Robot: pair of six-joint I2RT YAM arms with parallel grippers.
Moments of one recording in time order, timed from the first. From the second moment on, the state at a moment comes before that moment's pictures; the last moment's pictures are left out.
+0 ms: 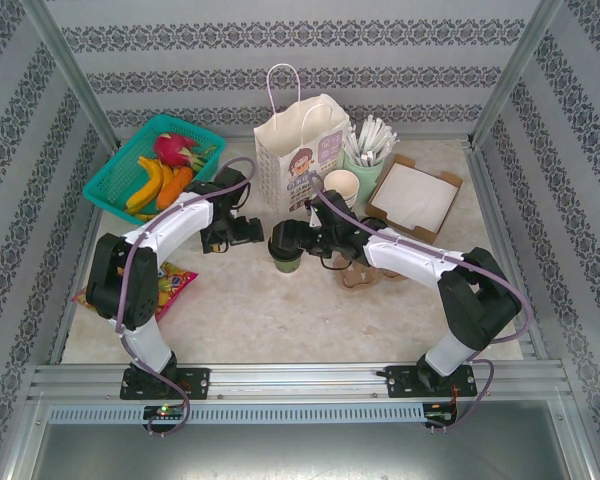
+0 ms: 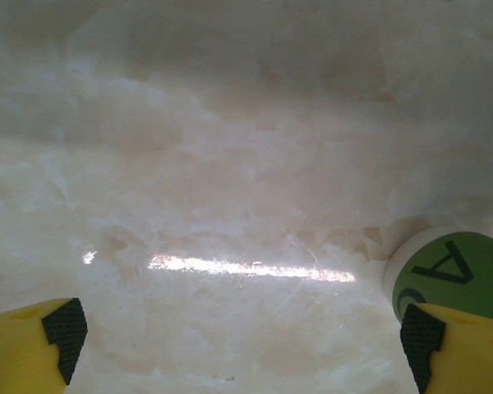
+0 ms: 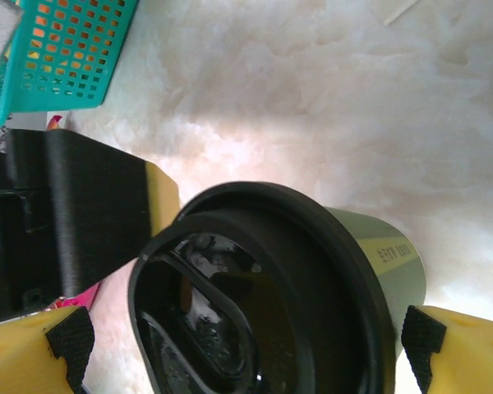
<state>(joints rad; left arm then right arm) -0.35 1.75 1.34 -0.95 0.06 -0.58 0.67 1.63 1.05 -0.19 -0.32 0.80</state>
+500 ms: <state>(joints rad) -0.35 1.76 1.32 -0.92 0.09 -0.58 0.70 1.70 1.14 -0.30 -0.27 0.75</state>
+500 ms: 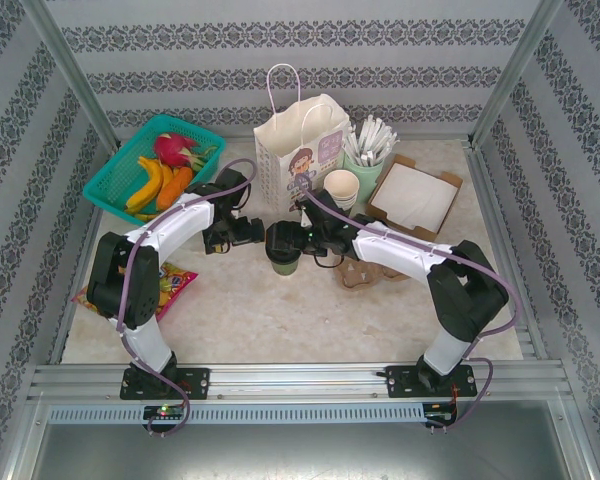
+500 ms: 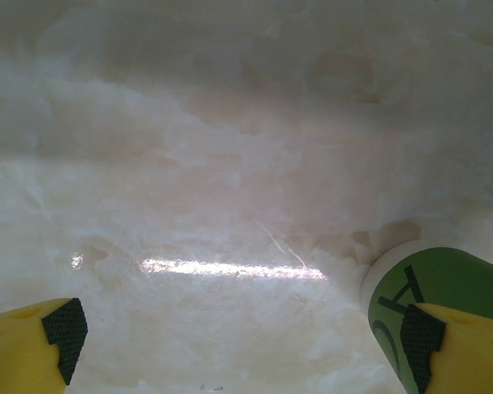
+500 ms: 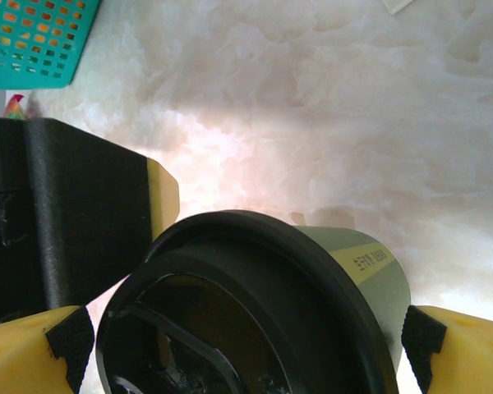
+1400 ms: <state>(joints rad) -0.35 1.76 1.31 -0.92 0.10 -0.58 0.74 1.73 1.20 -0.39 -0.21 0.69</state>
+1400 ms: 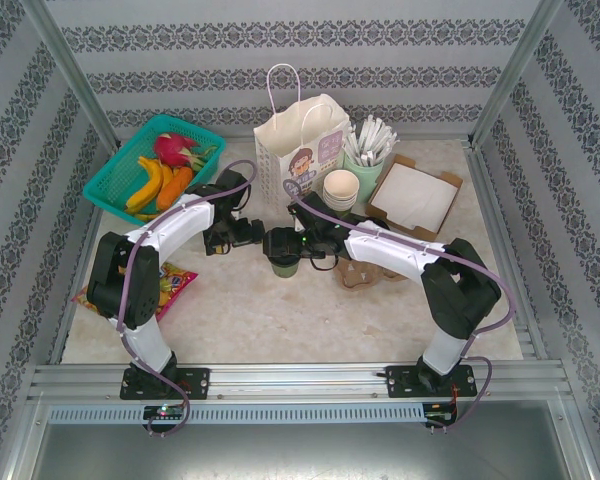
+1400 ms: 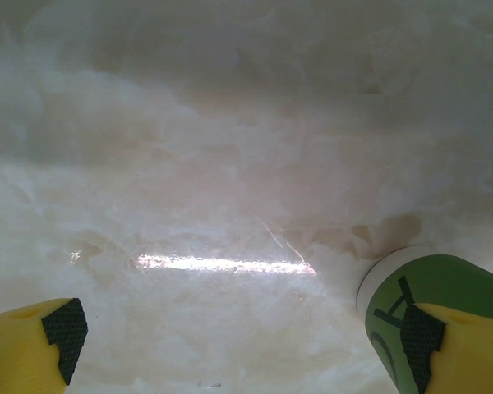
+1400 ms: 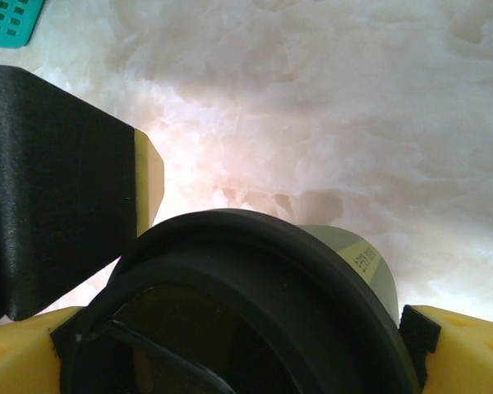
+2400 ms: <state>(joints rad) -0.35 1.72 1.31 -0.91 0.05 -0.58 0.39 1.56 1.08 -0.50 -0.02 0.62</state>
